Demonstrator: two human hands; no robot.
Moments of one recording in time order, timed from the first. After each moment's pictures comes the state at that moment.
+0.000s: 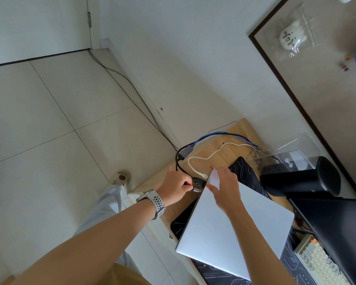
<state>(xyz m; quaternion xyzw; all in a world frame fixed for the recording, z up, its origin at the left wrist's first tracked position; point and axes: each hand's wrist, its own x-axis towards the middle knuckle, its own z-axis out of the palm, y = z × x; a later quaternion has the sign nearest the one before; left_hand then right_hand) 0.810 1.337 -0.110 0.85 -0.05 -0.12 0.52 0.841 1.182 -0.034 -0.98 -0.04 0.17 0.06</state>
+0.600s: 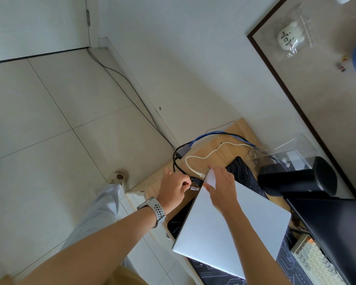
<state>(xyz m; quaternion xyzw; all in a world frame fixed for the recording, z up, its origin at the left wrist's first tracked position) 0.792 1.319 -0.108 0.84 0.05 -0.03 0.55 0.839 1.184 -0.034 -0.98 -0.04 0.16 0.05</state>
